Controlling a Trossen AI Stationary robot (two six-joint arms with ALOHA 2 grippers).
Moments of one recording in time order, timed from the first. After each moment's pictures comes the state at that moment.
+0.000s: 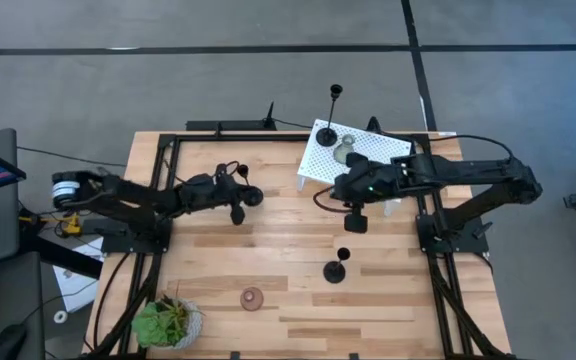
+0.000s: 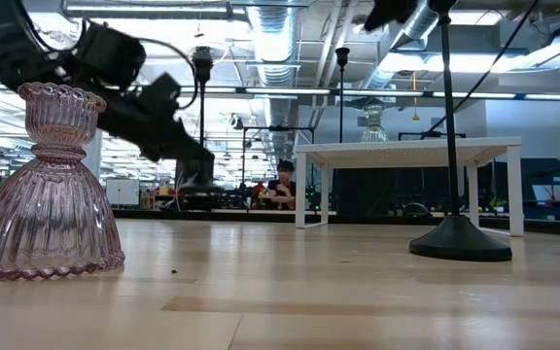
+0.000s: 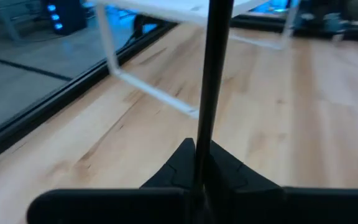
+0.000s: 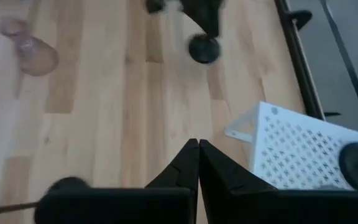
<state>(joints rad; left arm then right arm) 0.25 1.12 0.23 0.76 -0.12 0.02 0.06 1.34 1.39 -0.90 0.23 -0.03</state>
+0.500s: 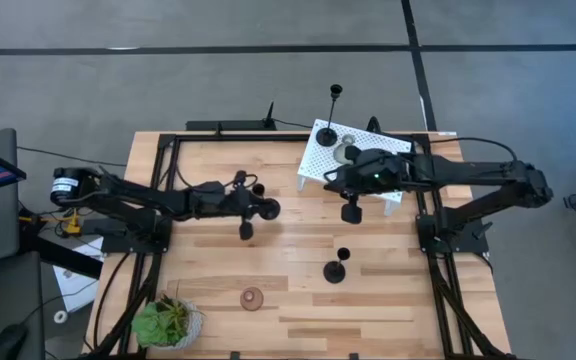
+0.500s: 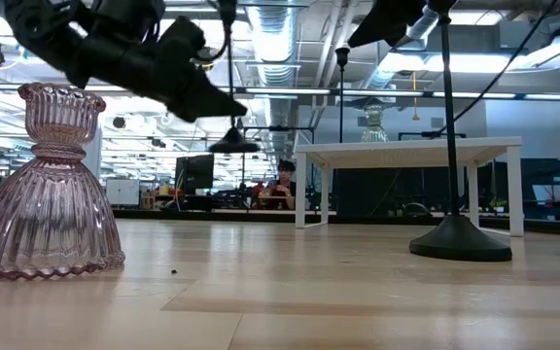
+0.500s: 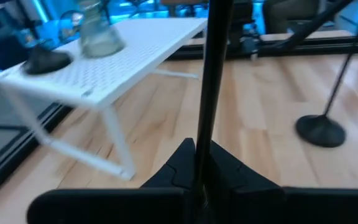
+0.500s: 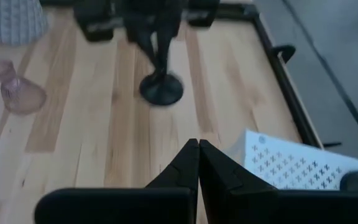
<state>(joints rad) 0.04 1.12 0.45 0.61 -0.12 0.14 -0.05 1.23 1.15 -0.55 0.13 -0.11</state>
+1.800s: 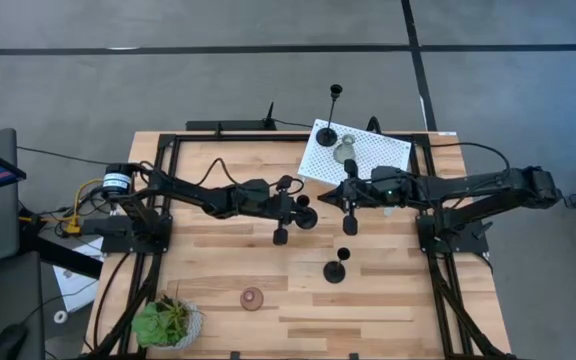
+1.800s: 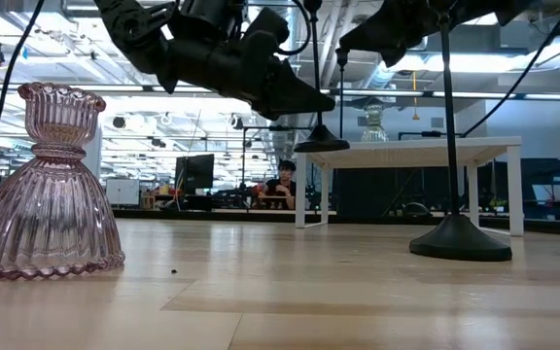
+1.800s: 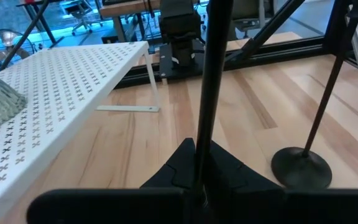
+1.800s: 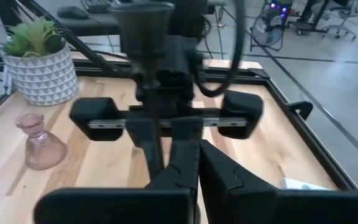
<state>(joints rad) 0.03 1.54 0.85 0.61 0.08 0.23 -0.01 1.14 0.76 0.08 0.08 -0.08</state>
